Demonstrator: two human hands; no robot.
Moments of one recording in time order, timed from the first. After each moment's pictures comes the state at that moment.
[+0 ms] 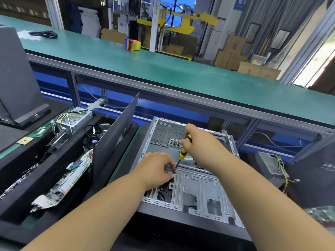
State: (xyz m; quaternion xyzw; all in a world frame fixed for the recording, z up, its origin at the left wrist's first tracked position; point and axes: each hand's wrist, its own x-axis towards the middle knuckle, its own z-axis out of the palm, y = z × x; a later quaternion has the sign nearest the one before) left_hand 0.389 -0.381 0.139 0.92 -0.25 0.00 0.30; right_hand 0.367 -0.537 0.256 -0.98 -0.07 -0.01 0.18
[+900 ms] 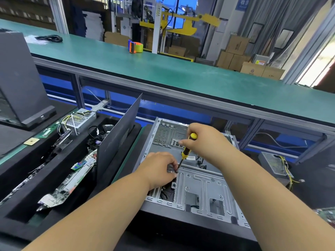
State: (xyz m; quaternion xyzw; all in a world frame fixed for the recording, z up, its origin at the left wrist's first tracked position) left_hand 0.386 -0.382 0.142 0.92 -0.26 0.01 0.28; right_hand 0.374 -0.543 0.261 -0.98 -0.04 -0.02 0.20
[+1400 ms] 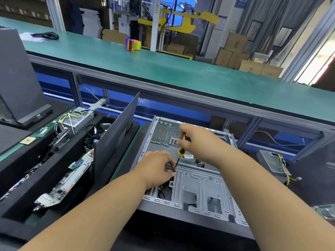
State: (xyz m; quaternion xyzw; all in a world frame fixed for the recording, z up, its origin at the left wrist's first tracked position) left_hand 0.387 -0.383 0.143 0.92 -0.26 0.00 0.28; right_hand 0.372 -0.541 0.264 -0.98 -0.12 0.03 0.18
